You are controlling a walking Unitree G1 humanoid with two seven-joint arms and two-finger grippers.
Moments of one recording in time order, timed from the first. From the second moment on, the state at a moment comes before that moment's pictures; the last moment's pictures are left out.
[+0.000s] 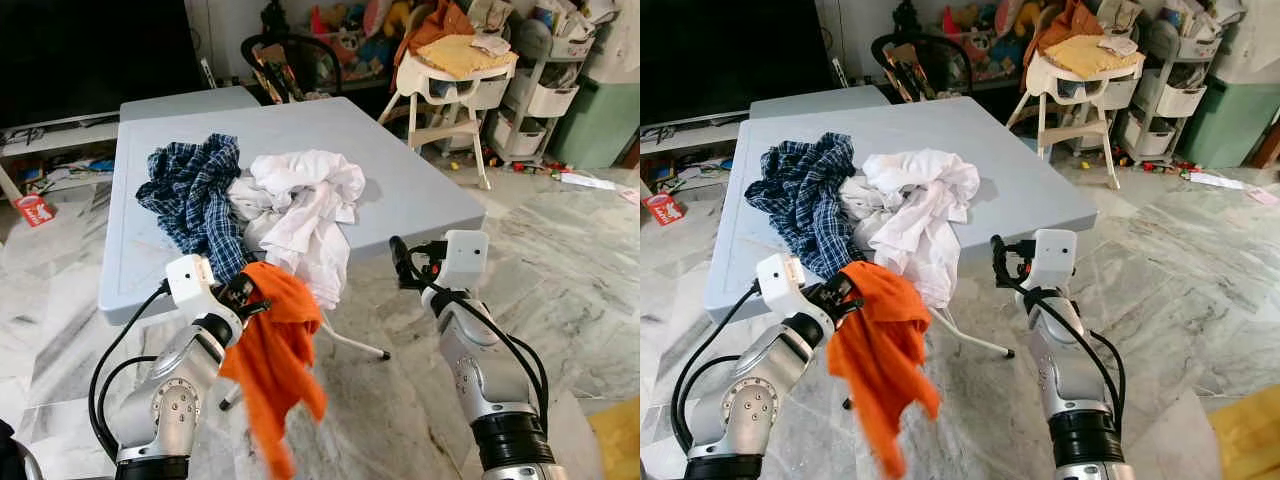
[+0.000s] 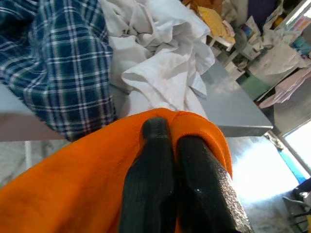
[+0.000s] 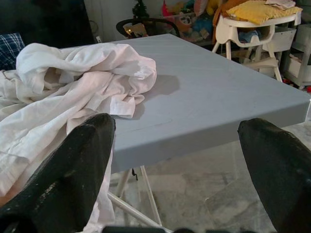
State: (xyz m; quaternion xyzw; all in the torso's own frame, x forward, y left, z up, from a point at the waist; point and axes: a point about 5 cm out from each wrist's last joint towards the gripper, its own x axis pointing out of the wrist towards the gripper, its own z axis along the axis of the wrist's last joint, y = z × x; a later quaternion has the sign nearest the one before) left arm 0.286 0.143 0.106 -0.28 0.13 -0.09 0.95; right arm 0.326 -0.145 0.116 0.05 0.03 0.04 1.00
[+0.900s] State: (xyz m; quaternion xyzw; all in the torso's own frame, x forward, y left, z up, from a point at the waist) left arm 0.293 0.137 0.112 -0.26 0.16 -0.09 0.95; right arm 0.326 -0.146 0.115 0.06 0.03 0.03 1.00
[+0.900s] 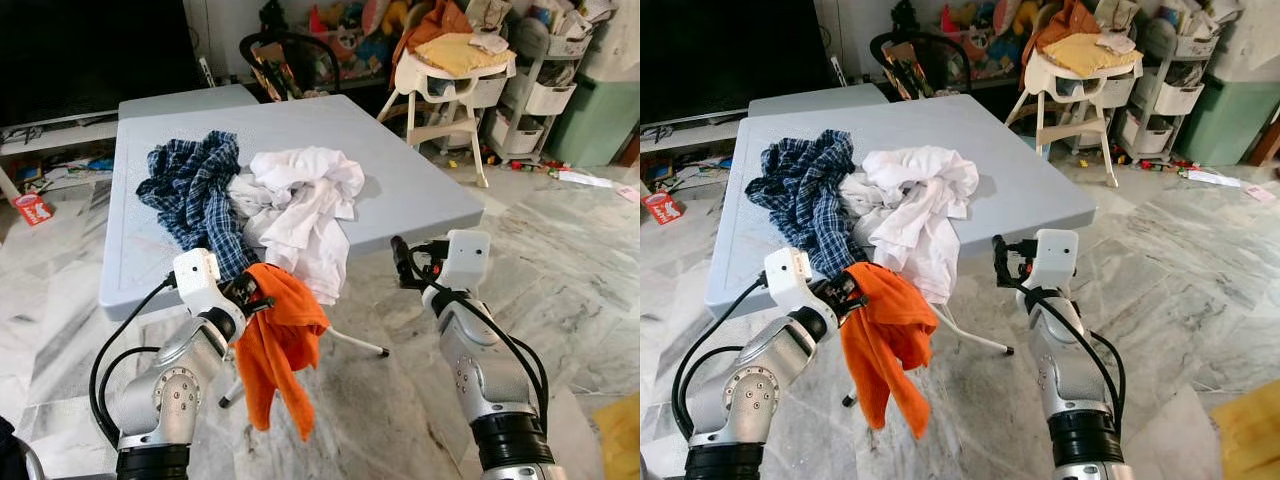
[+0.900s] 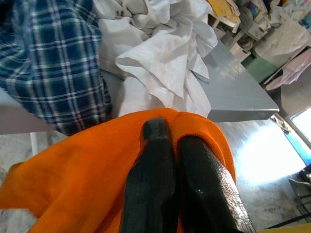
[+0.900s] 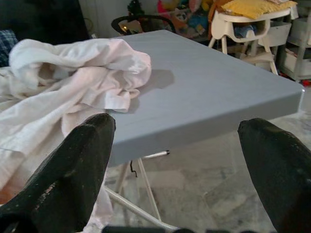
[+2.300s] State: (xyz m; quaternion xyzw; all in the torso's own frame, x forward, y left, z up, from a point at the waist) left arm 0.293 0.132 0.106 -0.23 0.18 -0.11 0.95; right arm 0.324 -0.152 0.108 0.06 0.05 0.02 1.00
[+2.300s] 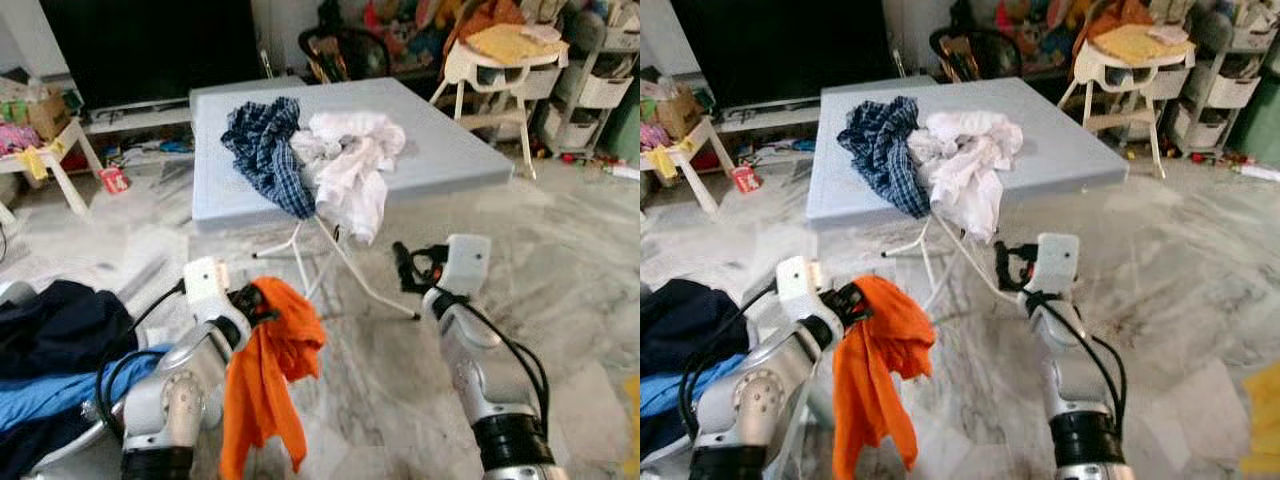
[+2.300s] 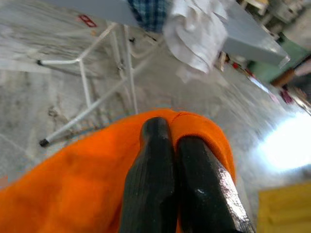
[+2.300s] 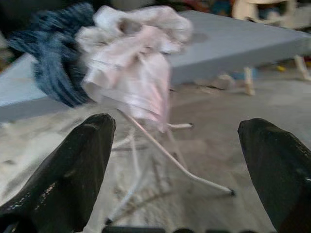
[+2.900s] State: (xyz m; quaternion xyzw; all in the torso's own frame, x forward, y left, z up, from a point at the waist) left arm 0.321 0.132 0.145 -0.26 0.12 -0.12 0.95; right arm 0.310 -0.156 0.090 -0.05 0.11 0.17 0.98
